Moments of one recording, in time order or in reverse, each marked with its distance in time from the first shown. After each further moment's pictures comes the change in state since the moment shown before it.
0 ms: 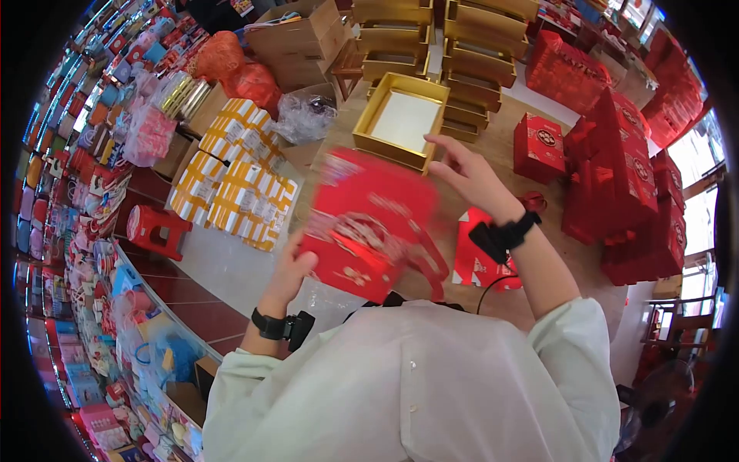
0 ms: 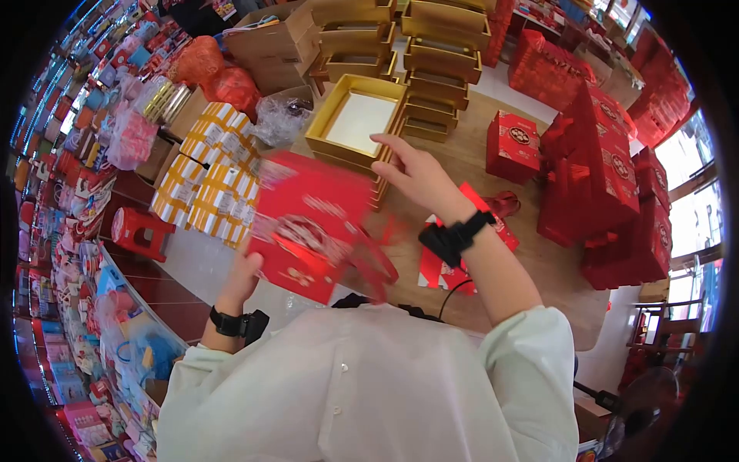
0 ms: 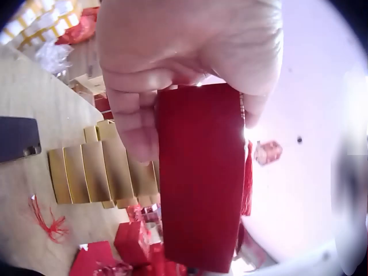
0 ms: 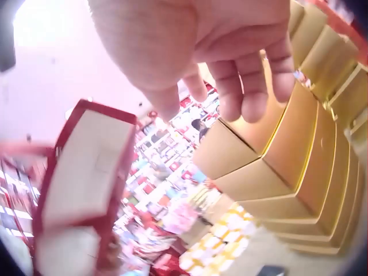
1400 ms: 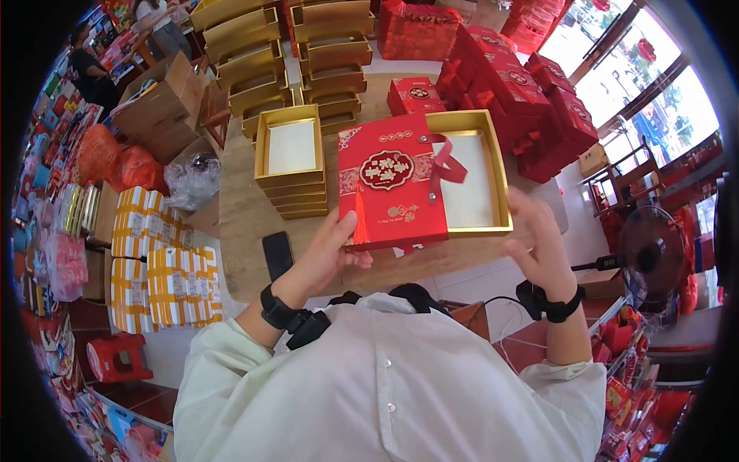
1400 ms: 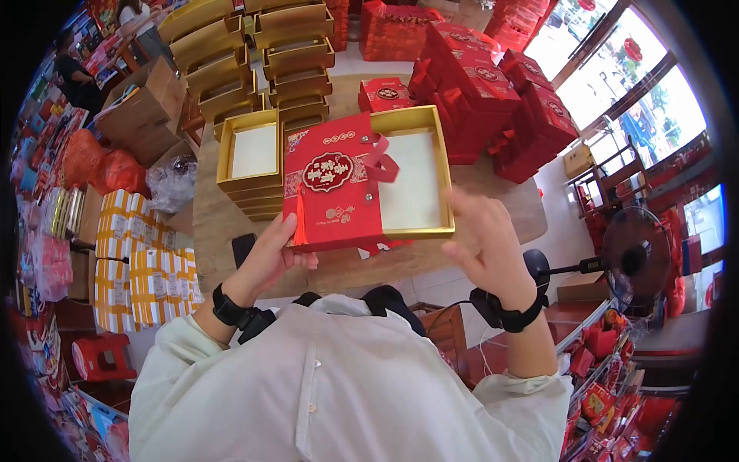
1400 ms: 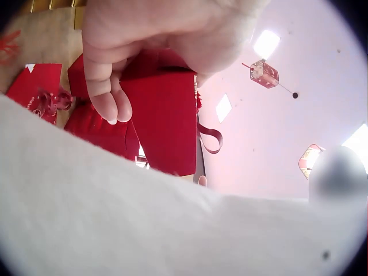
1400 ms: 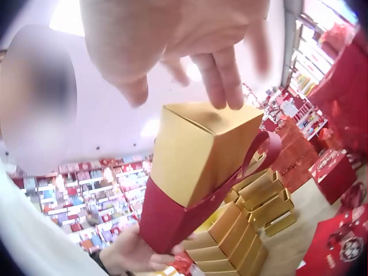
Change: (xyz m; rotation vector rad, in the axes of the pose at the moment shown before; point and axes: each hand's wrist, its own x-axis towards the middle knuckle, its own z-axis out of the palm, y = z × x) left_hand 0.077 0.035 0.106 -0.375 -0.746 -0.354; right_hand -0.234 -0.113 -0.006 -0.925 0.373 0.138
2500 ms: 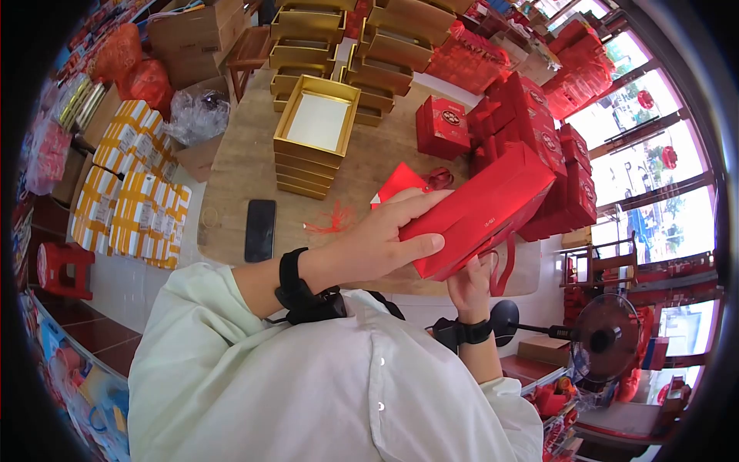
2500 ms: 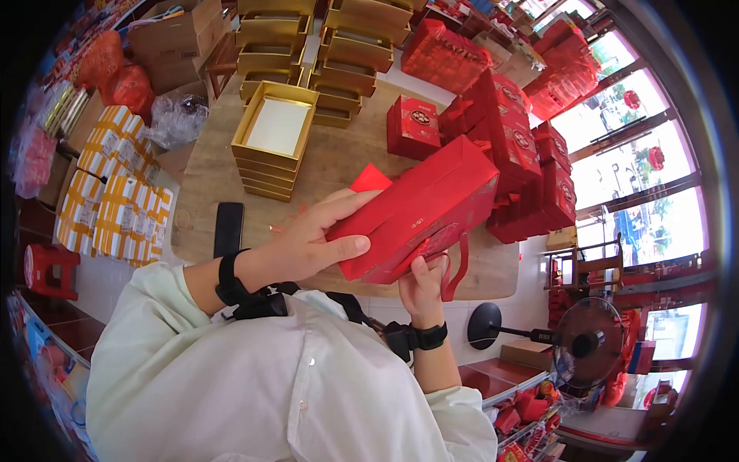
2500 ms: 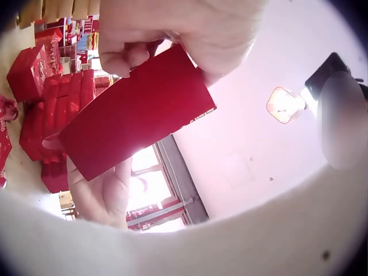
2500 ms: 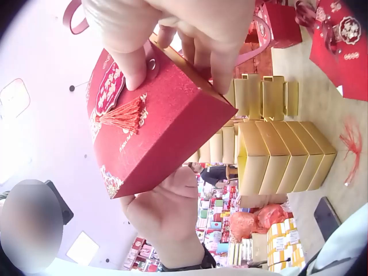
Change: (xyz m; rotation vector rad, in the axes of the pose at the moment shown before) left_hand 0.021 0.032 0.050 0.480 -0.089 0.655; right_hand 0.017 0.004 0.126 1.810 0.354 0.389
